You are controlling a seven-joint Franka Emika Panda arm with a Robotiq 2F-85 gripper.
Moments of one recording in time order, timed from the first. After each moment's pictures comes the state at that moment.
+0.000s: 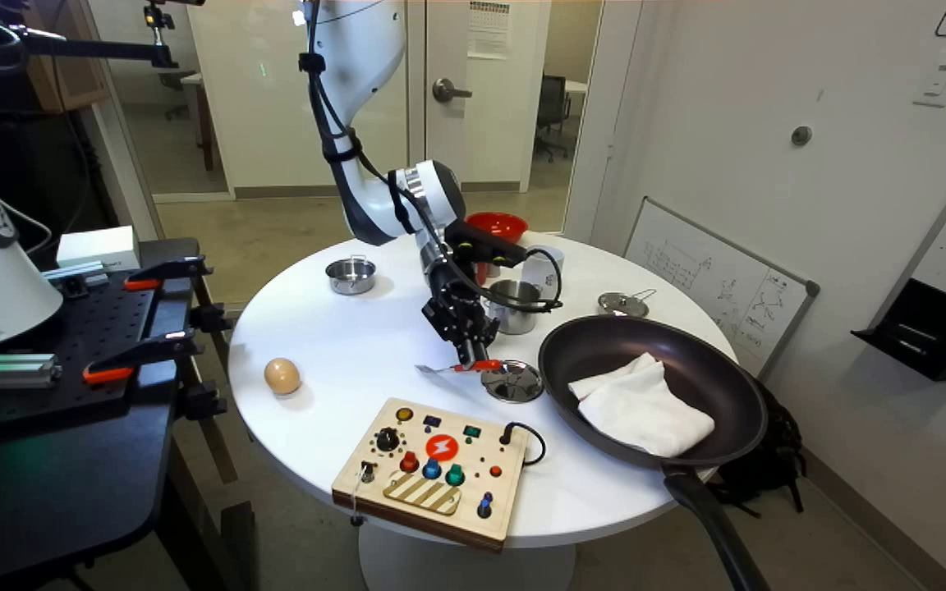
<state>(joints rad) 0.01 1.07 0.07 -1.66 -1.31 1.69 -0.86</state>
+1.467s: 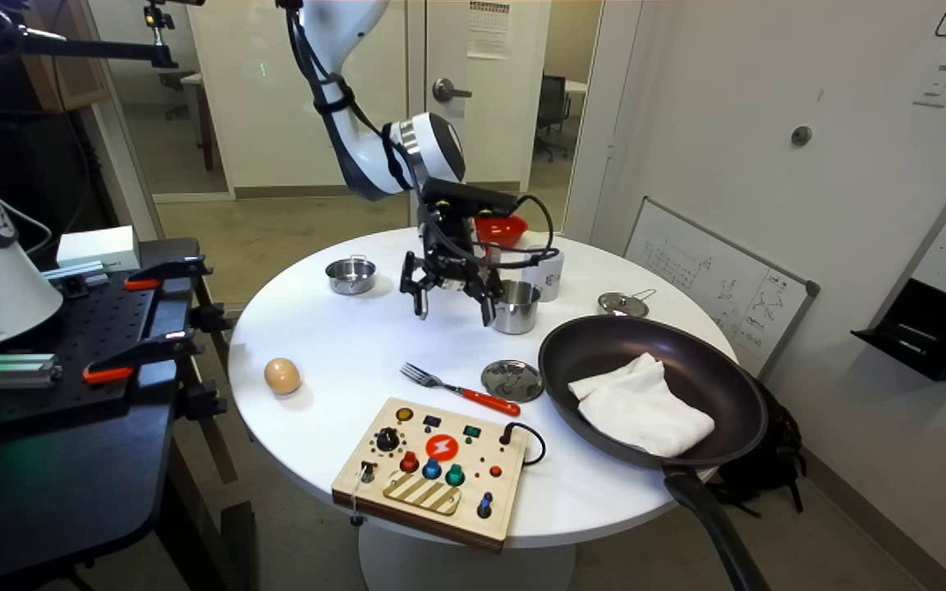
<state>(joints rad) 0.00 0.90 0.11 -1.77 -1.17 1.69 -0.62</state>
